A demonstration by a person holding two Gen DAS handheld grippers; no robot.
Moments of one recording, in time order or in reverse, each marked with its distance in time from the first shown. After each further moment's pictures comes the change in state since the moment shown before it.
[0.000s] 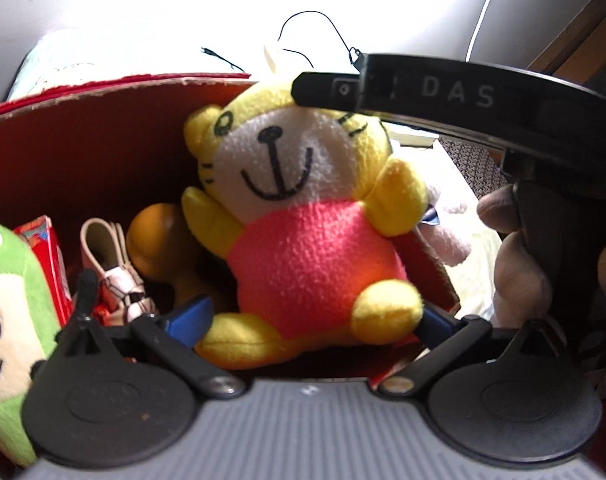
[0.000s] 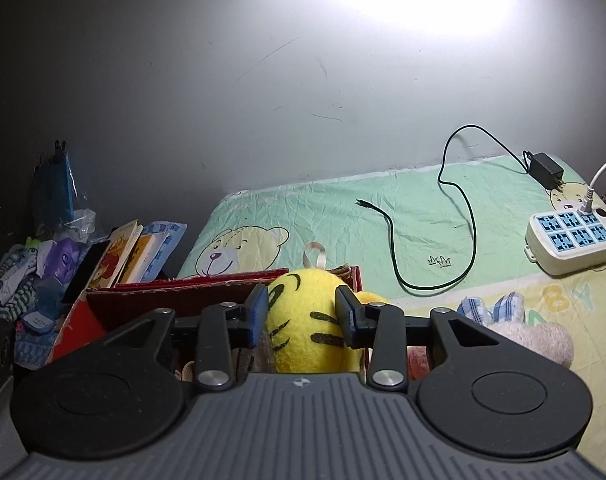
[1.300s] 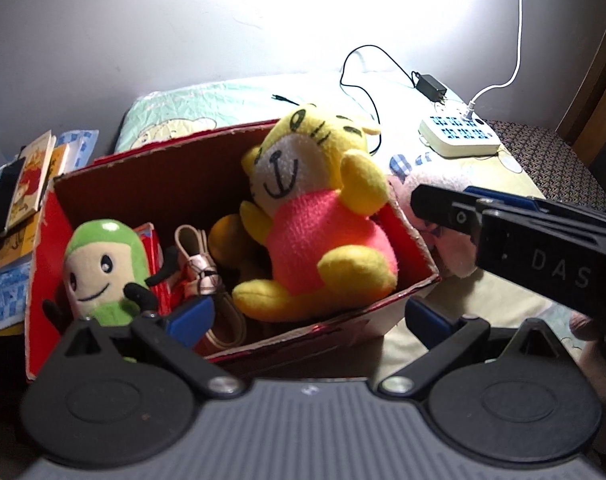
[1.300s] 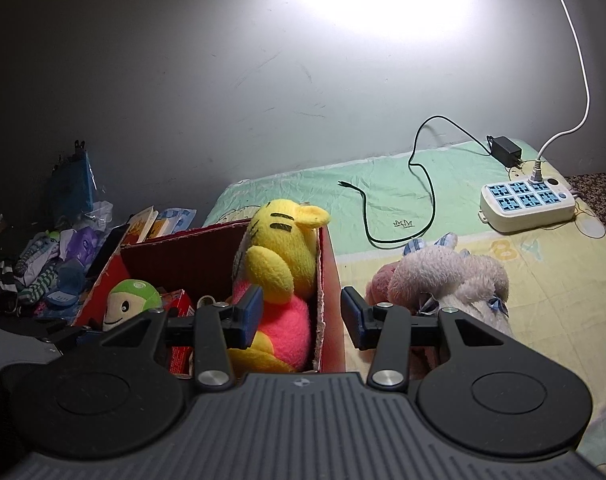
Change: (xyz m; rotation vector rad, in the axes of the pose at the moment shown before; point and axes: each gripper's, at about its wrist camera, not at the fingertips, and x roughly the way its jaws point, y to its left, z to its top) left arm -0.053 -0.065 -0.034 0.060 -0.102 0.410; right arm -0.092 -0.016 -0.046 0.002 -0.002 0.012
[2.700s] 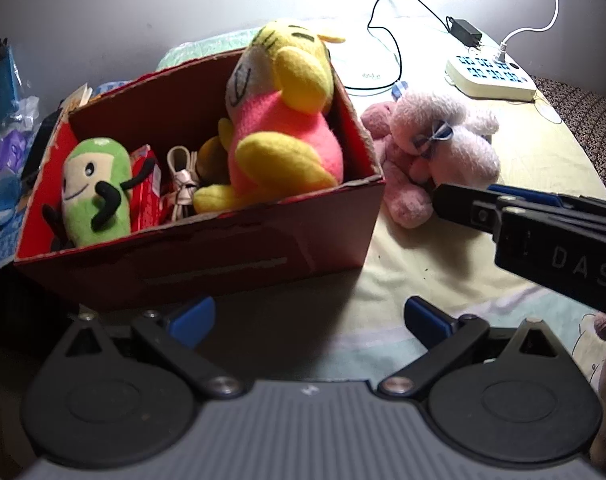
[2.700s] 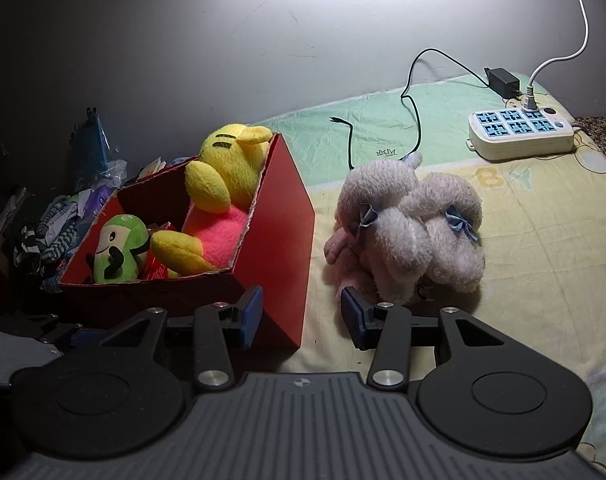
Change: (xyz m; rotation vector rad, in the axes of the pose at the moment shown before) left arm 0.016 -0.078 -0.039 -0.044 0.145 0.196; right arm -0.009 -0.080 -0.031 0.037 0.164 0.112
